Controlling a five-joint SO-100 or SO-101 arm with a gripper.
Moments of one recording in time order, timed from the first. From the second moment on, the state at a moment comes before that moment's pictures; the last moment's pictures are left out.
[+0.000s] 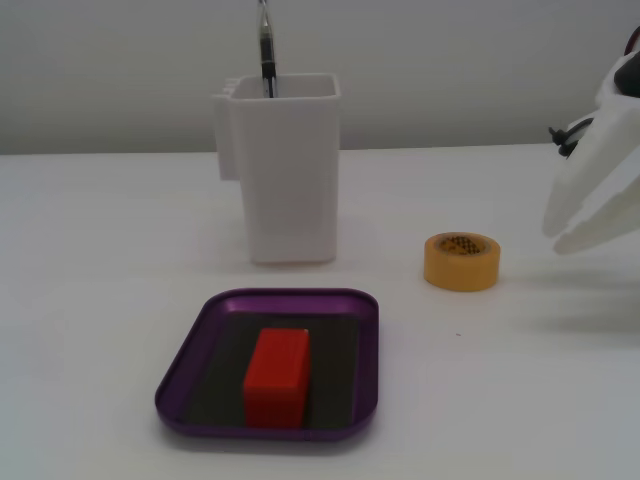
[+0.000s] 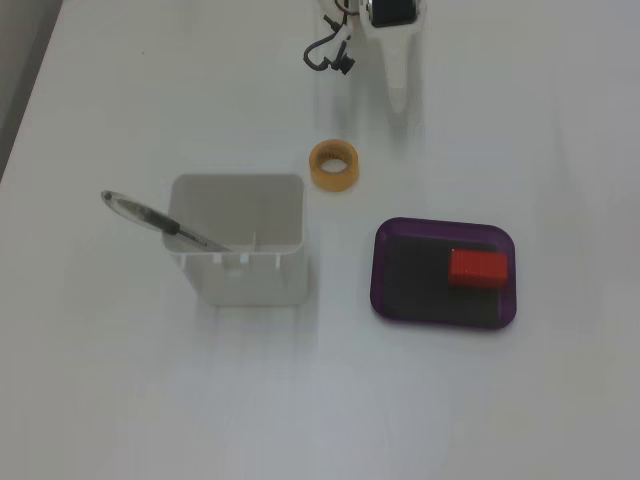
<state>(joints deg) -4.6 192.3 179.5 51.6 -1.5</state>
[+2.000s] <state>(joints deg) 11.4 136.2 133.9 58.9 -8.5</state>
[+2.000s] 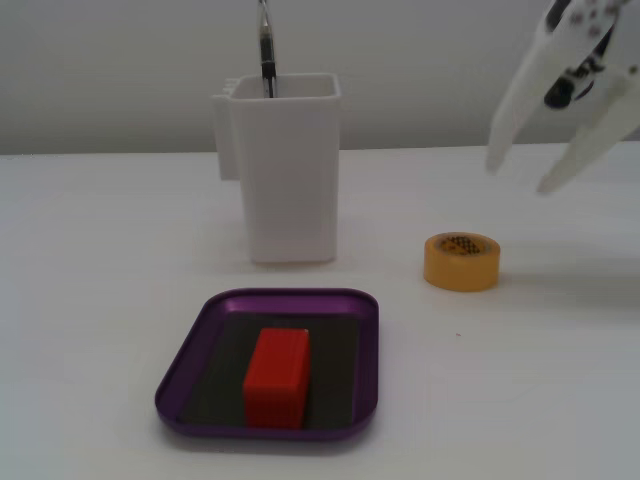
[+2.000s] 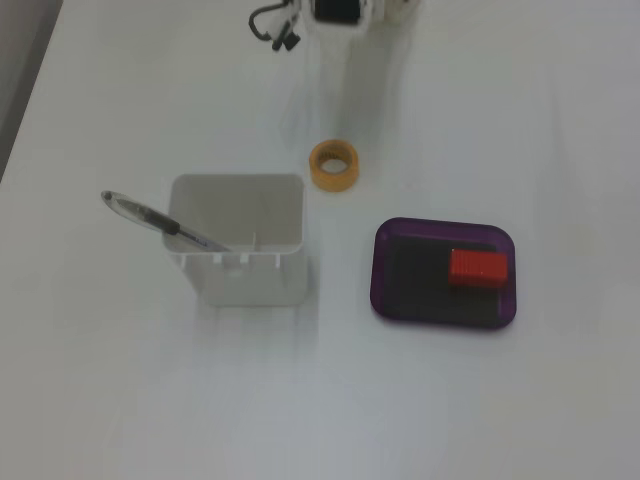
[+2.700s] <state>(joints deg) 11.5 106.3 121.9 57.0 -9.7</state>
